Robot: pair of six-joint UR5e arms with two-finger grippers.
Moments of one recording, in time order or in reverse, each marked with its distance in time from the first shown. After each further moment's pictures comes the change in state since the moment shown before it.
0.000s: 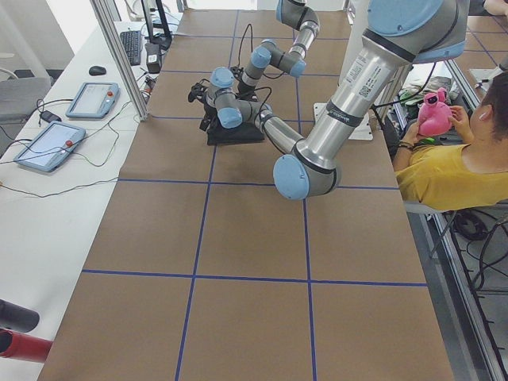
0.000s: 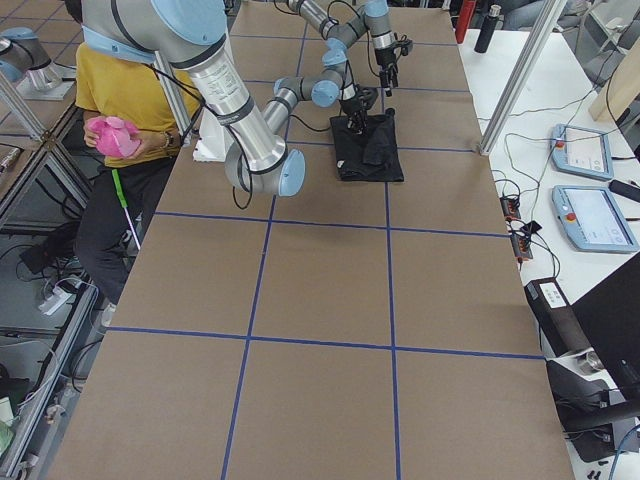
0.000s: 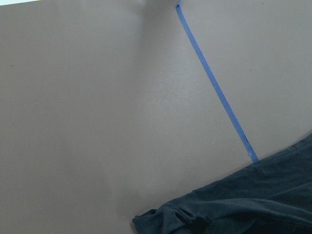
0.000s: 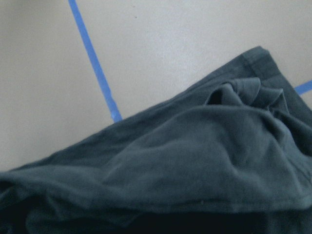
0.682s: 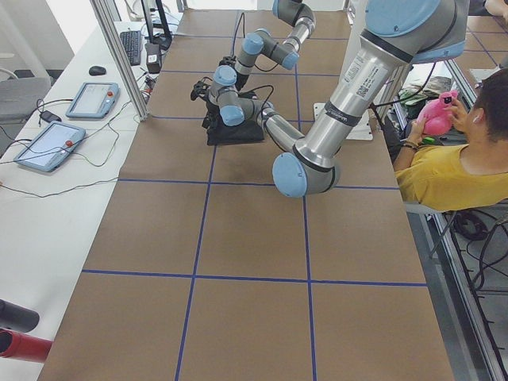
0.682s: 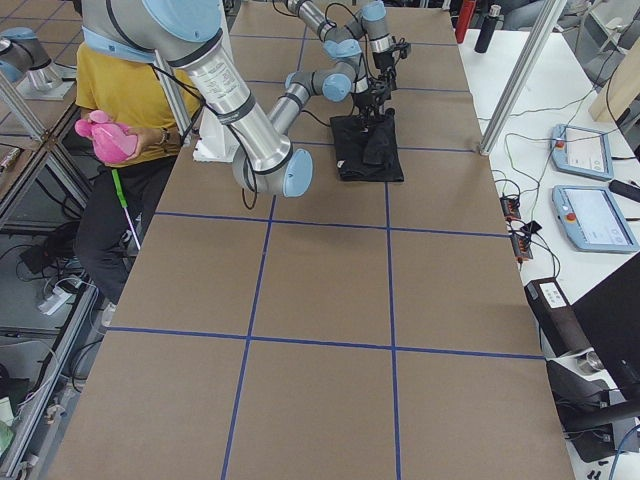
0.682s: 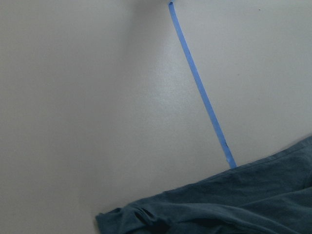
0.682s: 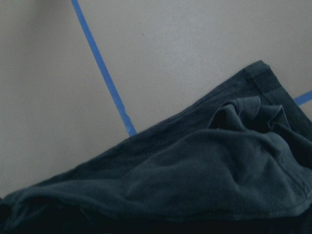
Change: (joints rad) left arm 0.016 -0.012 0.002 0.001 0.022 -0.024; right arm 0.023 -0.004 0.067 -0.010 0.066 0.011
